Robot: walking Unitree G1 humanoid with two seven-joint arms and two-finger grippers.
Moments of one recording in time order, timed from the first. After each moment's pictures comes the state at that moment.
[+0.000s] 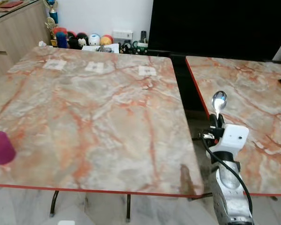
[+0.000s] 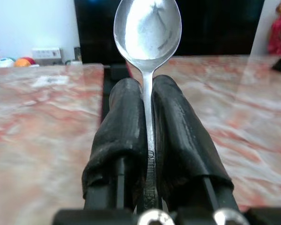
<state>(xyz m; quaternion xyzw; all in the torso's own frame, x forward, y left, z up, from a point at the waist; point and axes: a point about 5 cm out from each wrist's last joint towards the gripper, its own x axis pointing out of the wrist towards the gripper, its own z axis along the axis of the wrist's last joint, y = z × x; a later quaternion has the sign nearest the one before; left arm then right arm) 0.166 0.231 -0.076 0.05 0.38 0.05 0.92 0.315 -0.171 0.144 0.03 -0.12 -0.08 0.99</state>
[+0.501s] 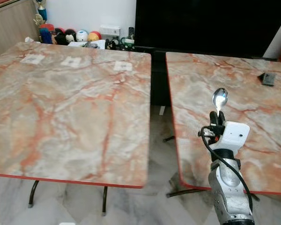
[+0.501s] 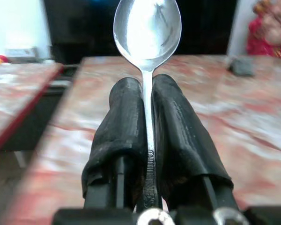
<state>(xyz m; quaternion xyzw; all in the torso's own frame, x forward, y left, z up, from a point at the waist) 0.163 0.228 -0.079 0.04 0.39 0.05 0.92 0.313 -0.177 0.140 0.03 -0.12 -0.08 0.99</state>
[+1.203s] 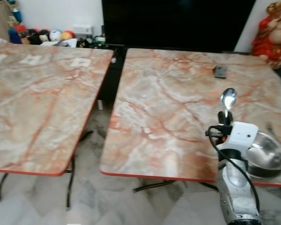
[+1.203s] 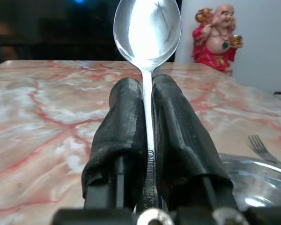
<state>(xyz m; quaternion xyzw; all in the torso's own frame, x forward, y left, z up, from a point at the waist) 0.158 0.223 -0.083 0.04 0.40 0.04 0.91 0.313 -0.180 0.142 0.03 -0.13 -0.10 0.99</state>
